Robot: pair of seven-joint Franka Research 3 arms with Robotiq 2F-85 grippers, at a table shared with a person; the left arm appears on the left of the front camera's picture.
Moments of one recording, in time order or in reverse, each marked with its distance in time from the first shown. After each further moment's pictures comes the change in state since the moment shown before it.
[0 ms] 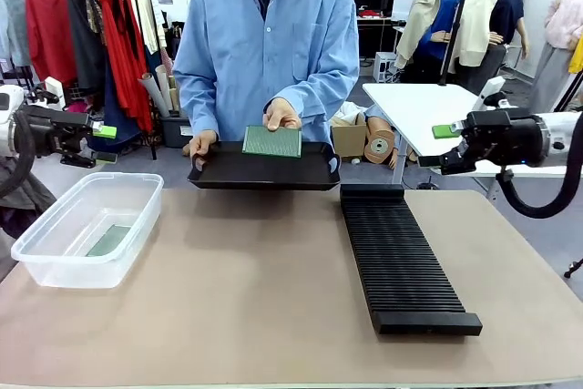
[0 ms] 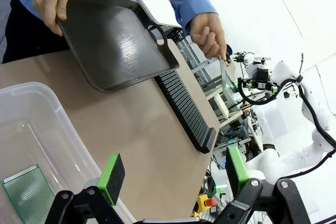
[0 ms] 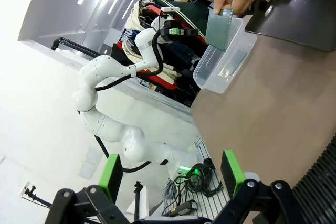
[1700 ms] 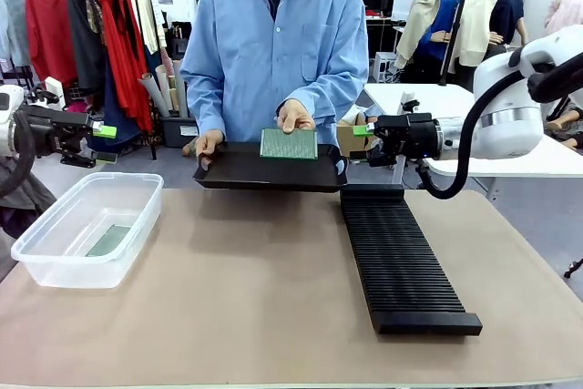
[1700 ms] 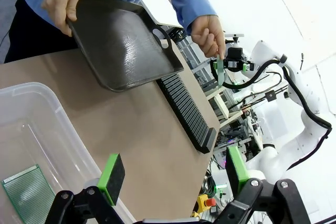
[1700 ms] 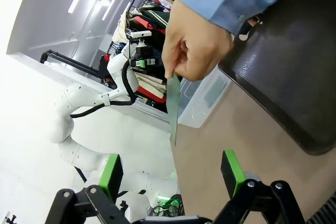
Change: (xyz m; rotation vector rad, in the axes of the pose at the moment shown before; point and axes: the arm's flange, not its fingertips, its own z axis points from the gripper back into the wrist) left arm 0.000 0.000 0.000 0.000 0.000 0.000; right arm 0.093 -0.104 -0.100 -0.008 -0.016 0.001
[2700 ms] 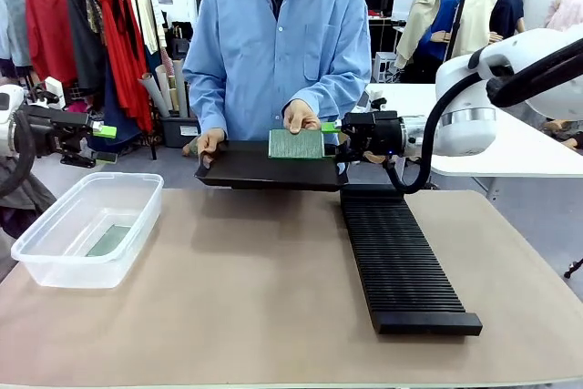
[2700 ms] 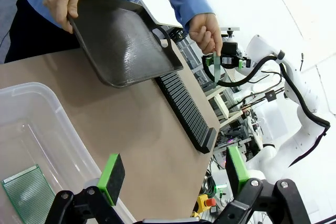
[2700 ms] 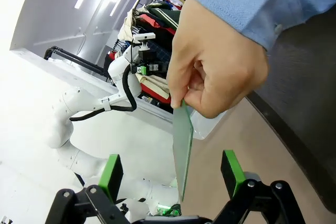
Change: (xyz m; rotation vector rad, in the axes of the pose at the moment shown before) left arm 0.000 0.000 0.000 0.000 0.000 0.000; right arm 0.021 -0.015 -0.062 0.044 0.016 0.016
